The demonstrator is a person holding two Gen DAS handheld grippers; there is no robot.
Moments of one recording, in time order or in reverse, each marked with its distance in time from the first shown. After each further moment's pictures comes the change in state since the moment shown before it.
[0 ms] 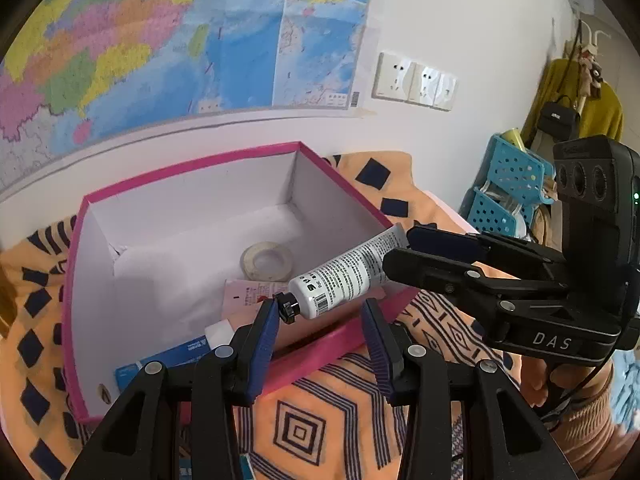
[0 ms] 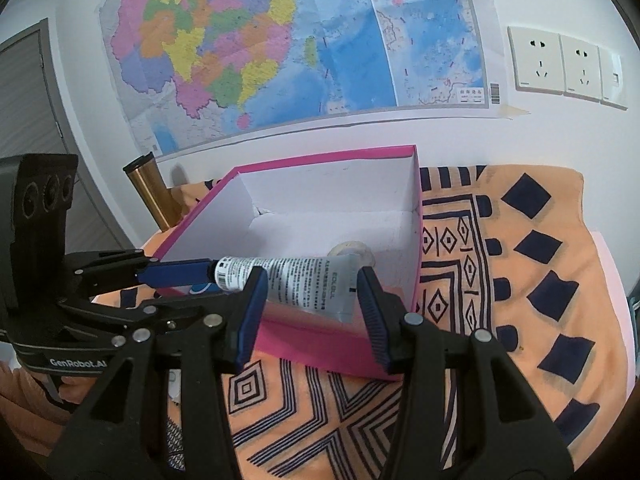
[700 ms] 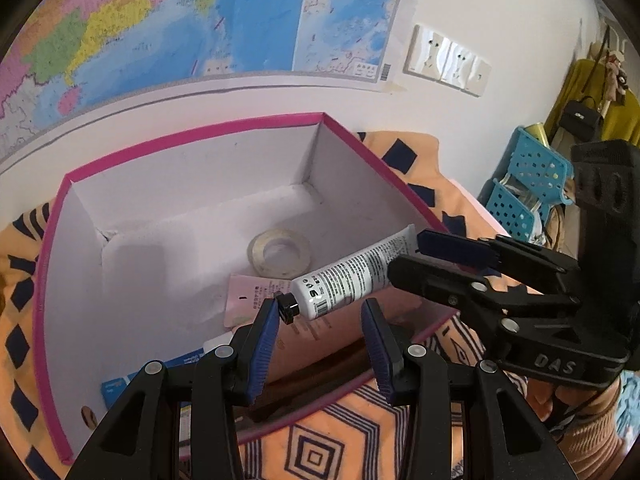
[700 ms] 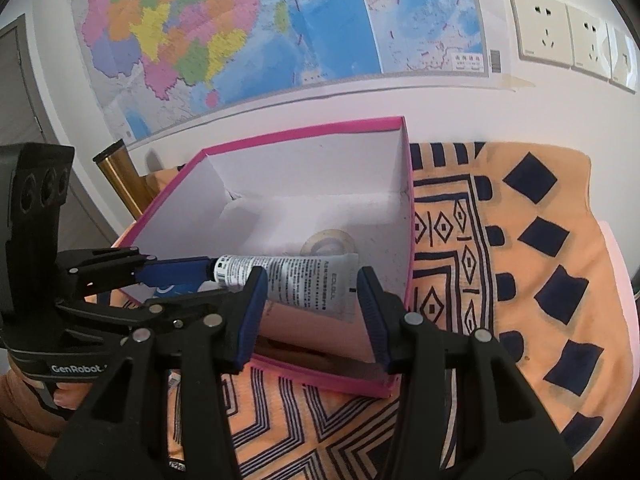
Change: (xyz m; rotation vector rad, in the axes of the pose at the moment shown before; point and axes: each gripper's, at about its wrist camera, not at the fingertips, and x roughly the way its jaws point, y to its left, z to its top) left arm 0.045 0.020 0.011 -0.050 0.088 0.021; right arm 0.043 -0.019 0.003 0.032 0.088 -0.045
